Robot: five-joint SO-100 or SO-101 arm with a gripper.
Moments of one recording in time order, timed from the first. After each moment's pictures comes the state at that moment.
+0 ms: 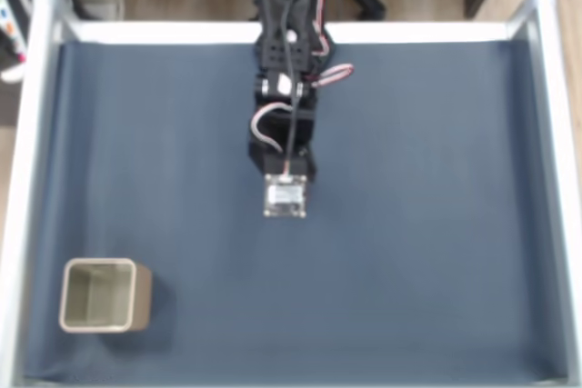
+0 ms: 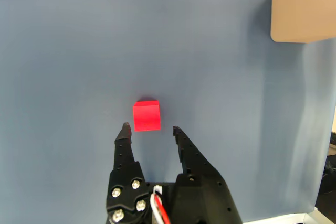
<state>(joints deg) 1.8 129.4 143.3 47.2 -94.8</state>
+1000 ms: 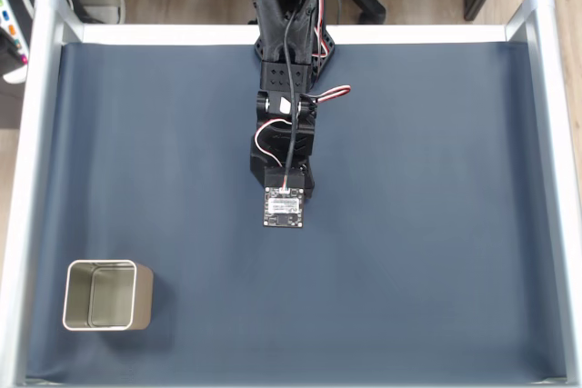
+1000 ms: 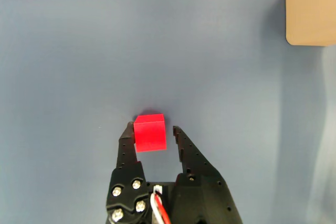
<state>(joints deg) 0.8 120.7 148.6 29.3 -92.8</state>
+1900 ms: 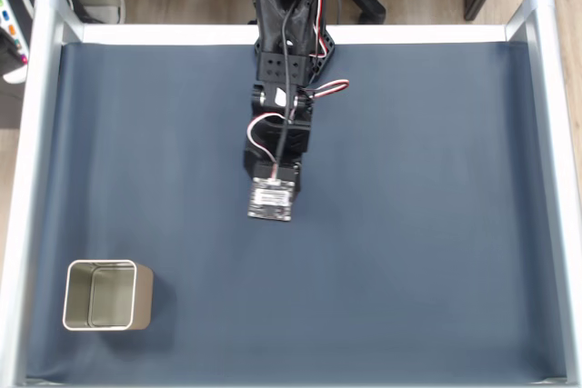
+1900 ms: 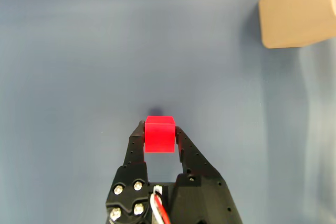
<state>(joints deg) 5.1 125.1 141.2 41.0 -91.0</state>
